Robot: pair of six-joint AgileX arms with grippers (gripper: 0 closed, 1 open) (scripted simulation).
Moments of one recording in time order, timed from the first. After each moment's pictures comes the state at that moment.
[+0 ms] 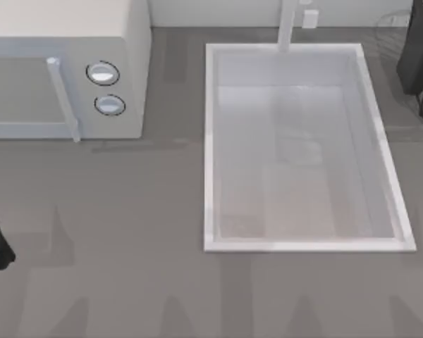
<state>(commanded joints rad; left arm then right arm) 0.00 0.00 0.00 0.00 0.00 0.00 0.00 0.00 0.00 0.00 0.00 0.00</state>
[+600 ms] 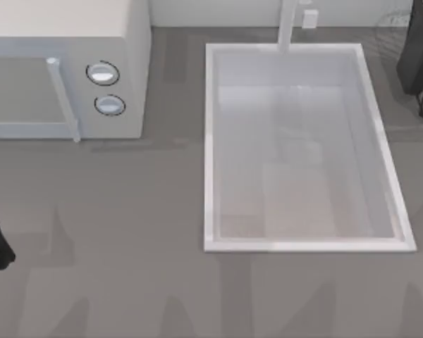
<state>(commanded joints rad) 0.00 0.00 0.00 0.00 0.00 0.00 -0.07 0.48 0.36 -0.29 0.00 -0.07</state>
